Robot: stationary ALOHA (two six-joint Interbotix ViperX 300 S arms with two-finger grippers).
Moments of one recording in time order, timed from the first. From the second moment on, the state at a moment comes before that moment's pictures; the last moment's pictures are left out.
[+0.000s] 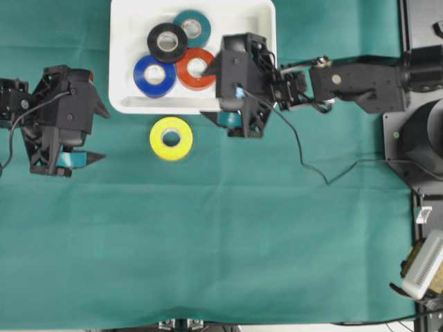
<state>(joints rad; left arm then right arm) -0.04 -0.29 0.88 -0.03 0.26 0.08 -0.10 -0.04 0.70 -0.64 0.08 0.62</state>
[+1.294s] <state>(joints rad) -0.07 -0.08 0.75 -0.02 0.21 0.18 0.00 -0.18 0.89 -0.64 0.08 0.63</state>
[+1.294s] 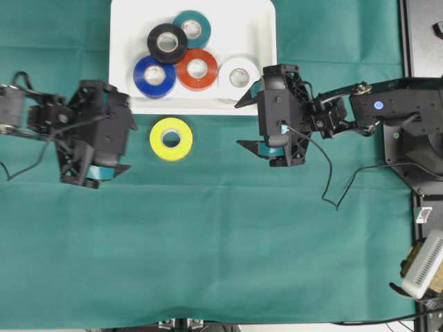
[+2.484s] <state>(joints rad) -0.08 0.21 0.54 -0.02 0.24 0.29 0.00 -0.18 0.91 -0.63 0.07 0.63</state>
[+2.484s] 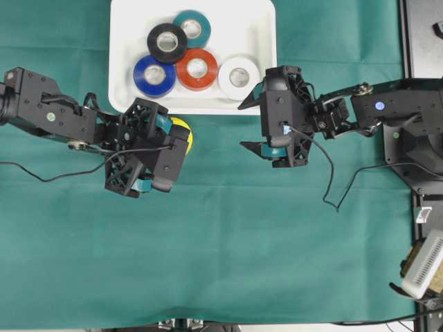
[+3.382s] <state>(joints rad) -0.08 0.22 0.52 -0.02 0.27 0.29 0.00 -0.18 0.91 -0.62 0.06 0.63</state>
